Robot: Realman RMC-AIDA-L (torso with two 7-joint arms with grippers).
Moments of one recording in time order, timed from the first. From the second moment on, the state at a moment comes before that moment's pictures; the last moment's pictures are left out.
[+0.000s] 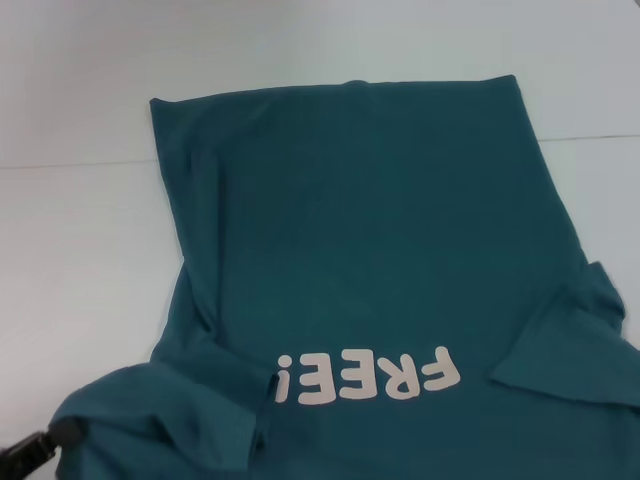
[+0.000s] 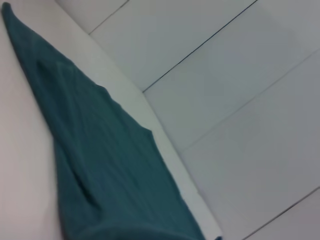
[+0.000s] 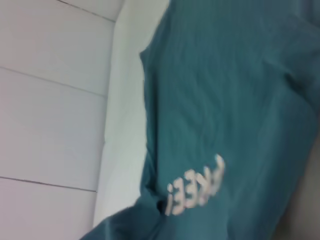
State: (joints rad) left arm -0.17 -2.17 0.25 0.73 2.05 1.86 -1.79; right arm 0.18 1.90 -0.19 -0.69 -2.28 -1.98 2.20
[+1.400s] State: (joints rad) left arm -0.66 -2.10 0.27 0.51 2.04 1.23 -1.86; right arm 0.54 1.88 -0.06 -0.53 -2.12 -1.49 2.22
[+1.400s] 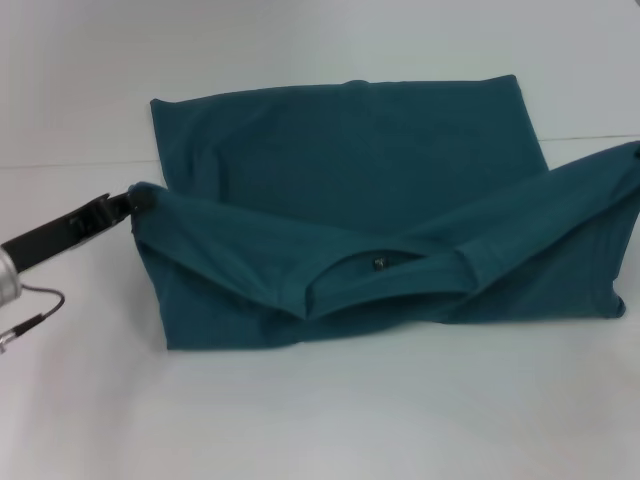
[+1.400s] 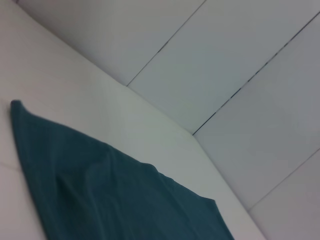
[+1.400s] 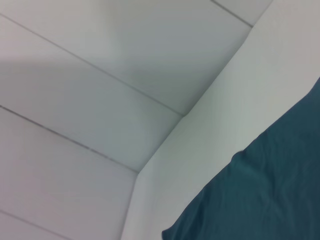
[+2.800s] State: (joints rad) left arm -0.88 -2.08 0.37 0.39 2.04 0.82 -1.73; right arm 0.68 1.89 -0.21 -0.45 -2.06 -1.07 2.09
